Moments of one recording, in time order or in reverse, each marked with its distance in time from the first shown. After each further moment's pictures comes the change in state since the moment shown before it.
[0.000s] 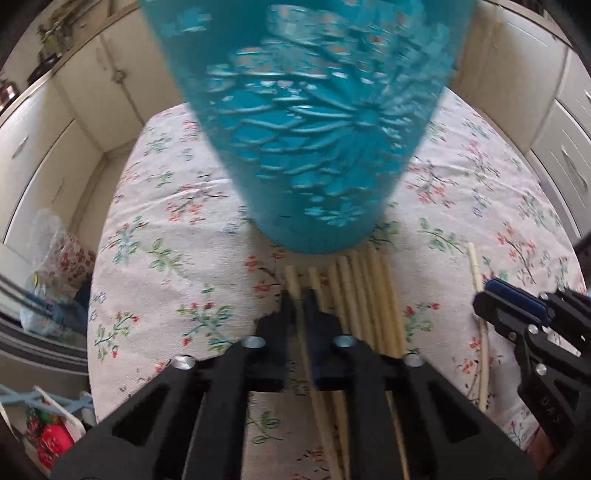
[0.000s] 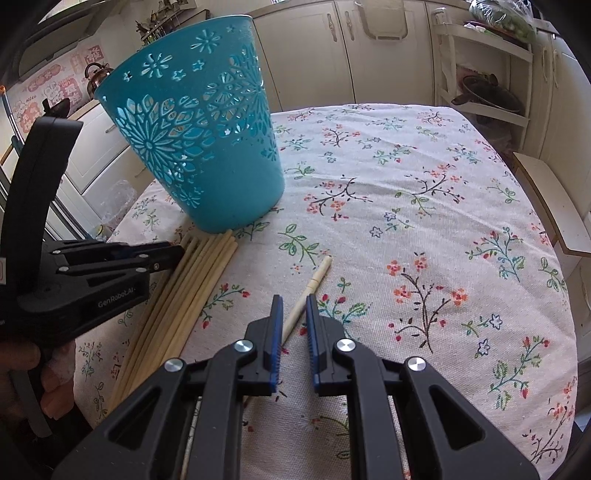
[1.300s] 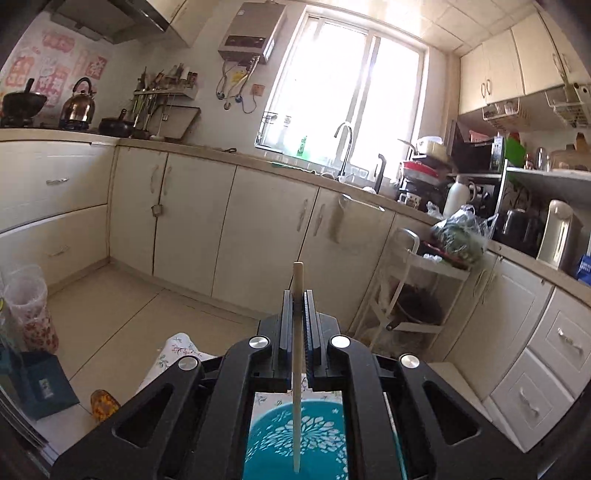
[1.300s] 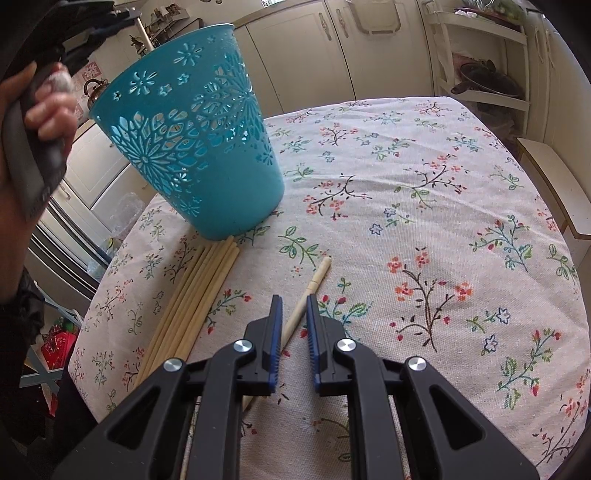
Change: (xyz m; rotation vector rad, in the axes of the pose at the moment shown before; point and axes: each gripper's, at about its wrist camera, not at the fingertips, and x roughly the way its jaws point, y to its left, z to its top) left arm -0.134 0.074 0.124 -0.378 -0.818 -0.093; right arm -0.001 -0.007 0.000 0.060 0.001 0.062
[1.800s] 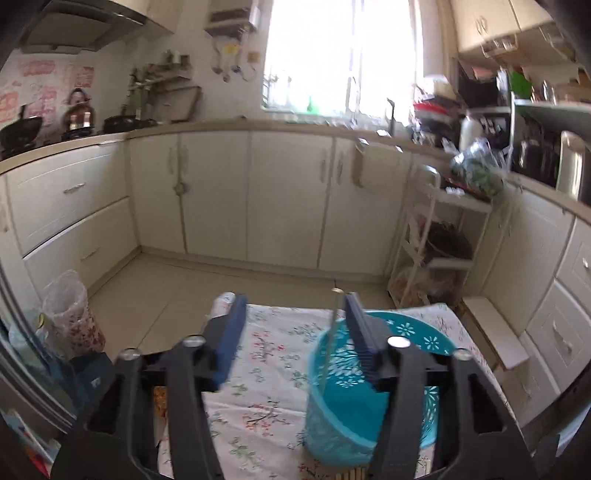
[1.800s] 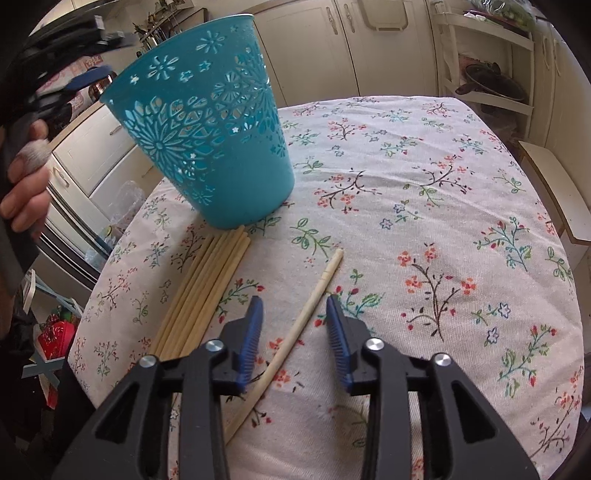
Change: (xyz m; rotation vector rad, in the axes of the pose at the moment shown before) left arm -0.038 0.033 -0.022 0.123 0.144 0.116; right arm -0.004 0.013 -0.001 -0.035 0.044 -0.032
